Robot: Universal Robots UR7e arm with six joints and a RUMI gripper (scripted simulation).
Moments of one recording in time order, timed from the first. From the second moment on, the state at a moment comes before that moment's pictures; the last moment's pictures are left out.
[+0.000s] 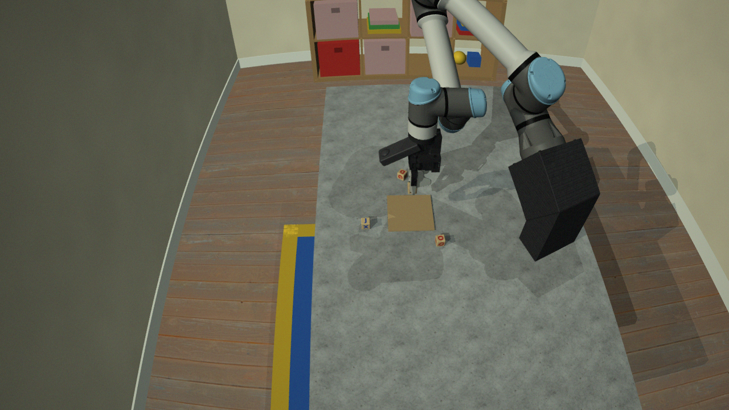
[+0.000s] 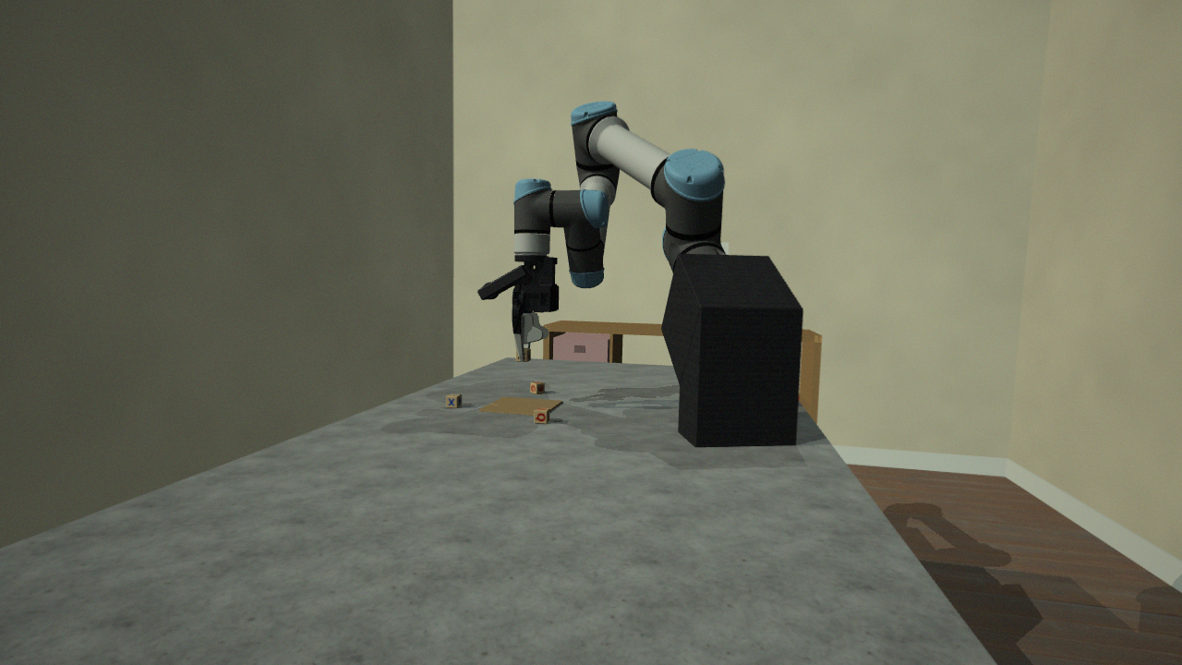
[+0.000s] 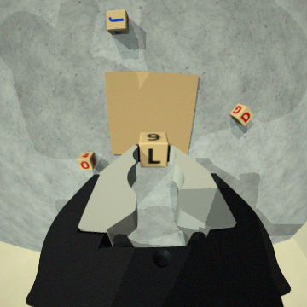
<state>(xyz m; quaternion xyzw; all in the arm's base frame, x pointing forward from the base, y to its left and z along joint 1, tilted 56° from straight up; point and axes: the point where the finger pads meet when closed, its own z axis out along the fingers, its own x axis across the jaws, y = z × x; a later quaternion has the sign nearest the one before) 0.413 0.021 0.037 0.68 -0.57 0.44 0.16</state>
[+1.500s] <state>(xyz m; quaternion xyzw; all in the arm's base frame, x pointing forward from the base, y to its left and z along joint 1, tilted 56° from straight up) 0.451 -0.043 -0.014 0.68 -0.57 0.44 0.16</state>
